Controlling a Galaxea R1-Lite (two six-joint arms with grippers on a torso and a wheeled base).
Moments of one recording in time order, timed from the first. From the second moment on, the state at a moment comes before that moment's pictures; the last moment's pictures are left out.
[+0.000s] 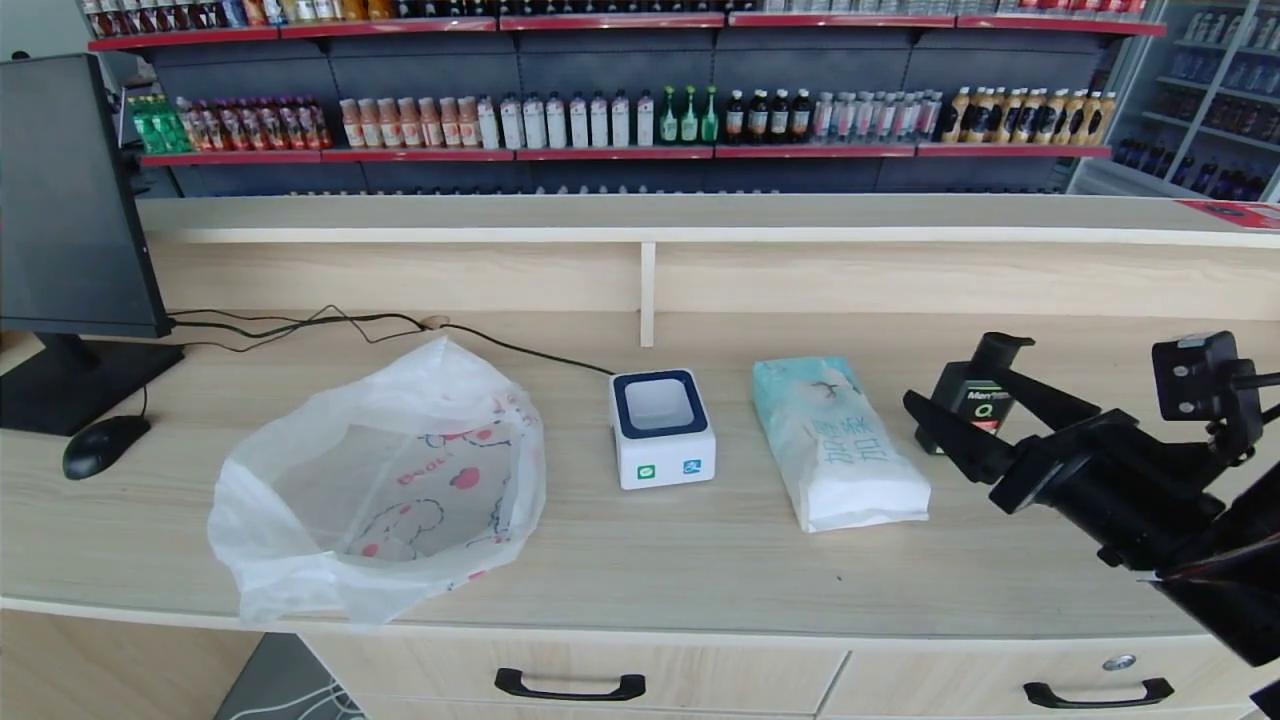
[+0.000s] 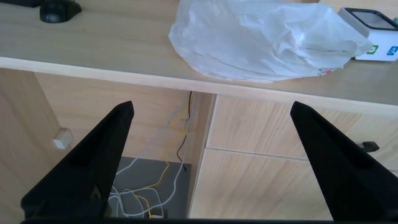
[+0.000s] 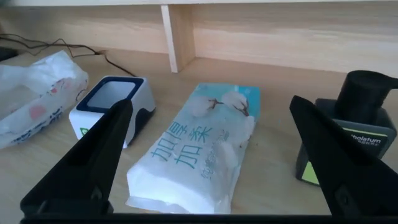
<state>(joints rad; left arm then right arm) 0.00 0.00 0.00 0.00 0.01 -0.03 0.27 1.66 -0.26 -1.57 0.18 0.09</state>
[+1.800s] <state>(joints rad) 0.00 0.00 0.00 0.00 0.00 -0.03 0.32 1.79 -1.17 -0.15 0.01 0.04</state>
